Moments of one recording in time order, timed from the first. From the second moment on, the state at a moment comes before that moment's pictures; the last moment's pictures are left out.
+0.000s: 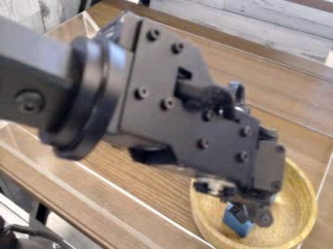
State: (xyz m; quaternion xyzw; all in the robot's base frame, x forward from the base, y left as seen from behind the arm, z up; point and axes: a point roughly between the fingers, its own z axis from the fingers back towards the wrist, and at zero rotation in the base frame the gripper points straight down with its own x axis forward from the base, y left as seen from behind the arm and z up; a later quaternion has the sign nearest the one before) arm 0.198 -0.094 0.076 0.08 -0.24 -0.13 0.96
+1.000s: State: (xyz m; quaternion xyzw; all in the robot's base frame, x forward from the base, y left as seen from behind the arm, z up) arm 0.211 -0.084 0.066 0.08 -0.24 -0.10 0.96
